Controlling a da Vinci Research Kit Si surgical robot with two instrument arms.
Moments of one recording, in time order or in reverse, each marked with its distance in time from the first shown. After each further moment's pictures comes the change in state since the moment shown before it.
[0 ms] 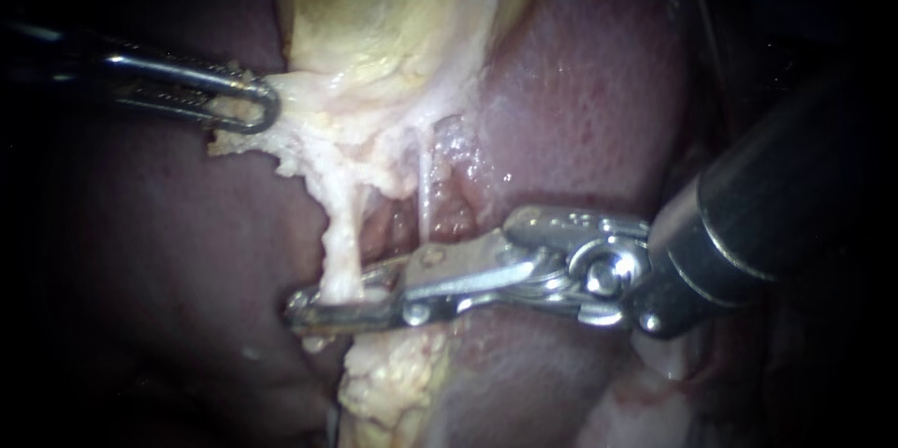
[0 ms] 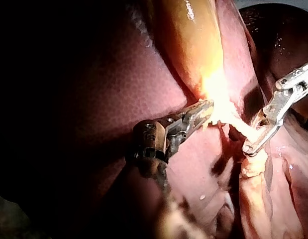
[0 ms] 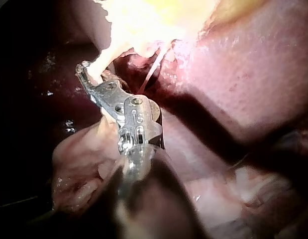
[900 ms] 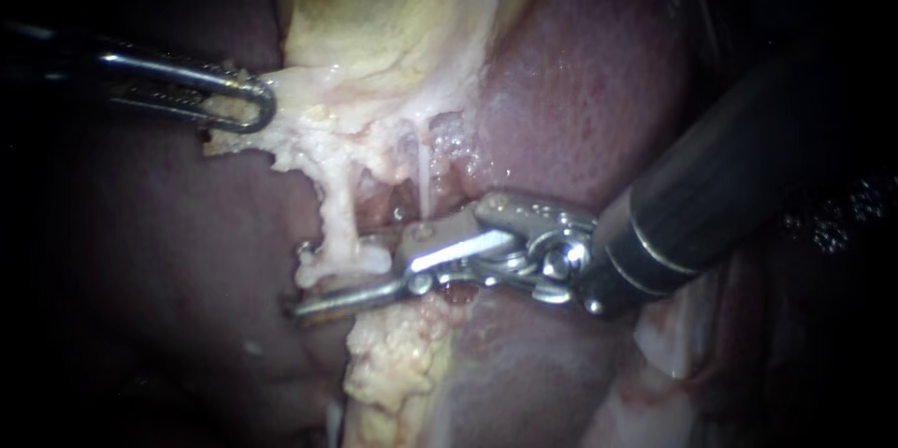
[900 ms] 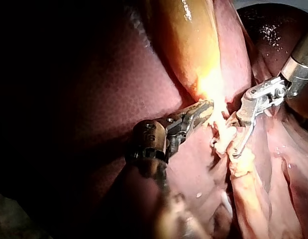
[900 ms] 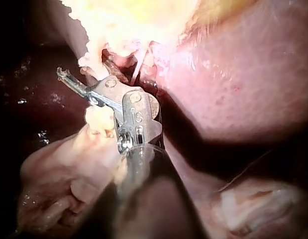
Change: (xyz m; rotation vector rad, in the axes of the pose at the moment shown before) right arm -0.005 0.010 0.003 -0.014 0.115 -0.103; left arm 0.000 0.001 -0.001 -0.003 -0.001 -0.003
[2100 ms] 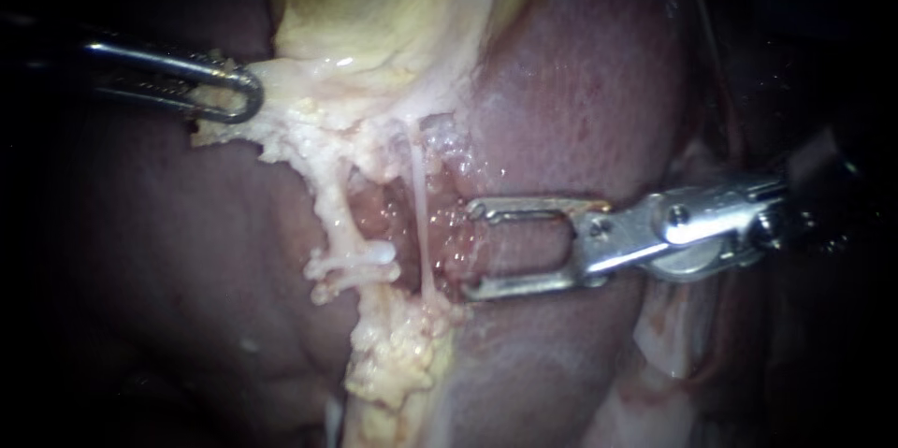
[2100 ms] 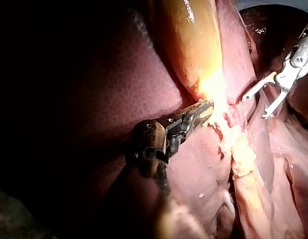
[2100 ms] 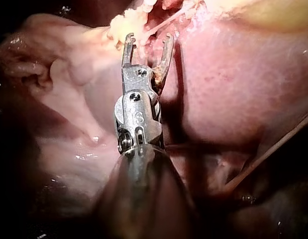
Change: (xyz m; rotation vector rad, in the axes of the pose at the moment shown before) right arm 0.001 -0.007 -0.017 -0.172 -0.198 -0.469; left arm 0.000 0.000 -0.001 -0.007 -0.003 -0.002
